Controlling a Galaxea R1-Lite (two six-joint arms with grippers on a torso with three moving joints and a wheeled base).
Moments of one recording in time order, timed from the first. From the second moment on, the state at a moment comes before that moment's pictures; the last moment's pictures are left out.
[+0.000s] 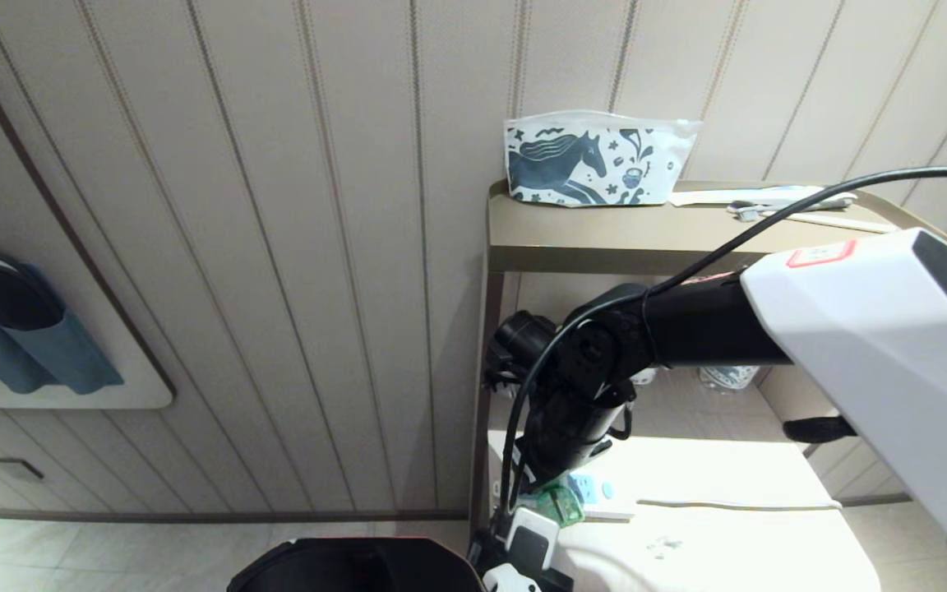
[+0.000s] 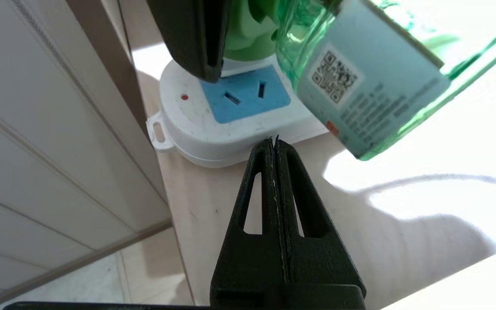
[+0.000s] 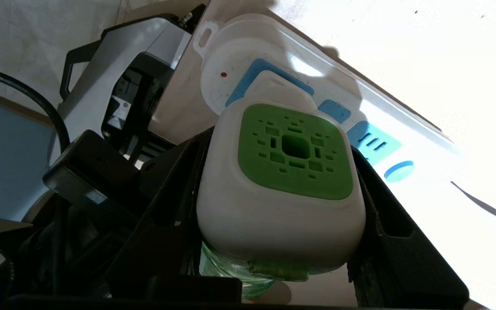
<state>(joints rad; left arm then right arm) -1.15 2.62 -0.84 -1.52 0.67 -0.13 0.68 2.20 -1.69 0.75 -0.05 0.19</state>
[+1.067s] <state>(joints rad) -1.17 2.58 -0.86 -1.52 0.67 -0.12 0.67 2.22 -1.70 0.75 -0.05 0.21</state>
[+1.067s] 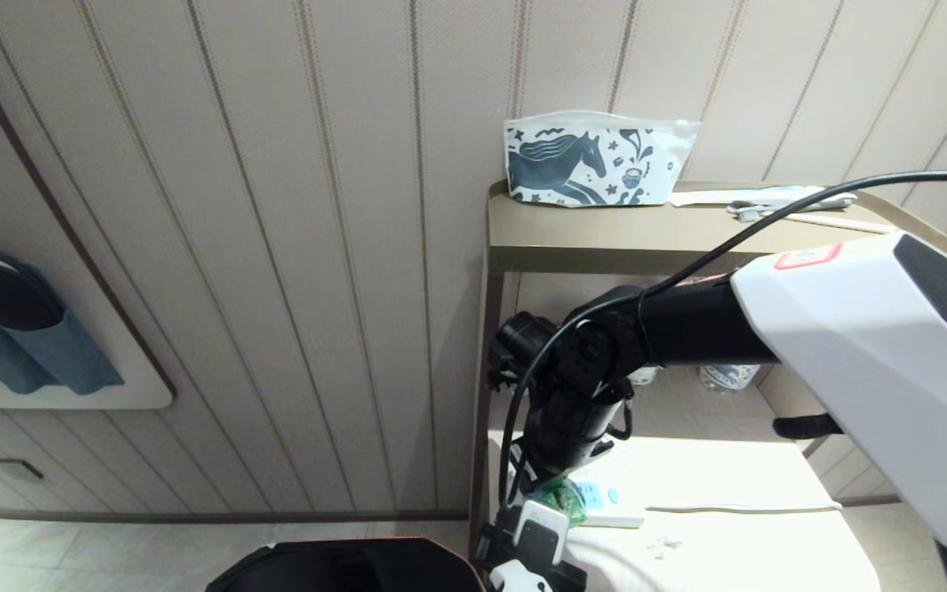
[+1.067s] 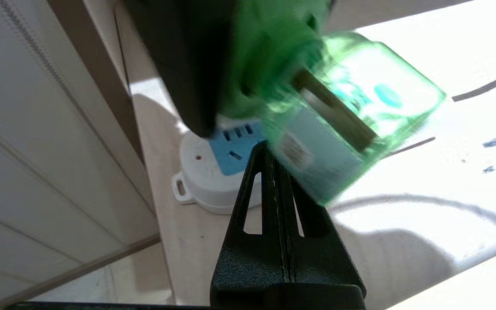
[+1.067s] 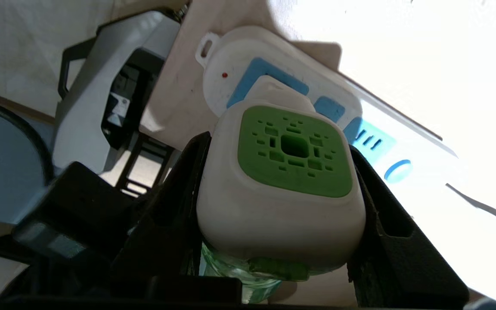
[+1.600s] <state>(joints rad) -1.17 2.56 -0.83 -1.52 0.68 -0.13 0.67 2.16 -1.69 0.76 -0.05 0.21</state>
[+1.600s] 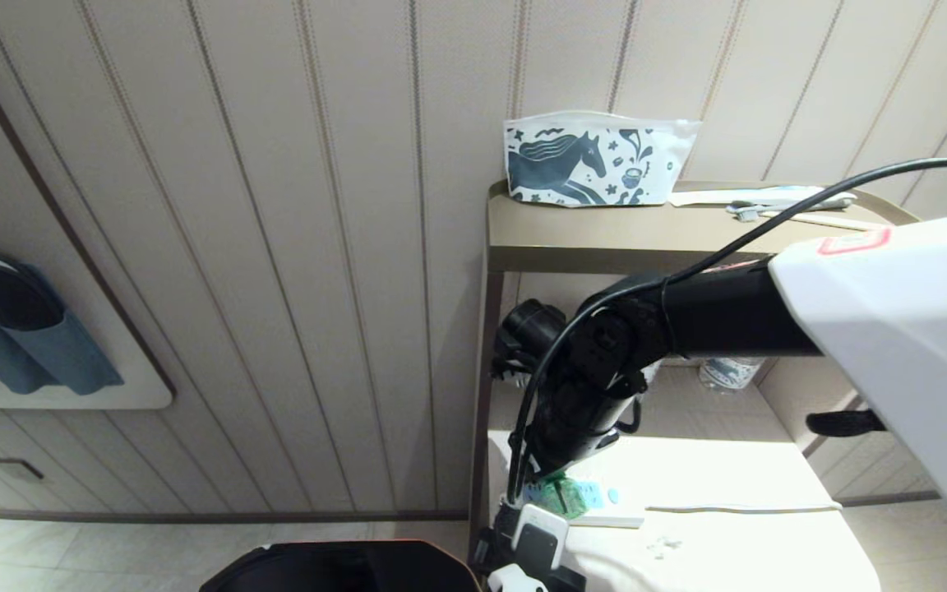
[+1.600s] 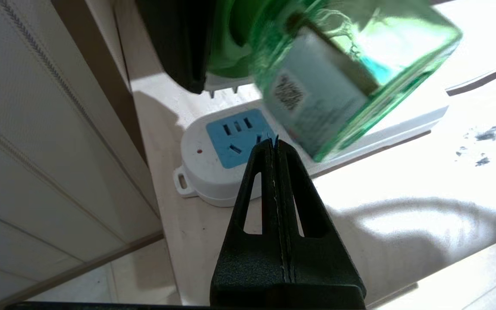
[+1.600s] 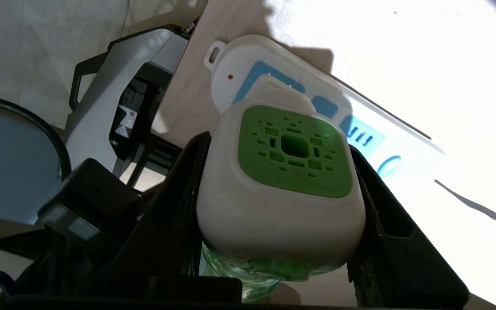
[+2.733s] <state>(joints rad) -0.62 2.18 -0.32 -1.52 0.59 -0.19 0.66 1.93 -1.56 0.75 -0.06 0.21</state>
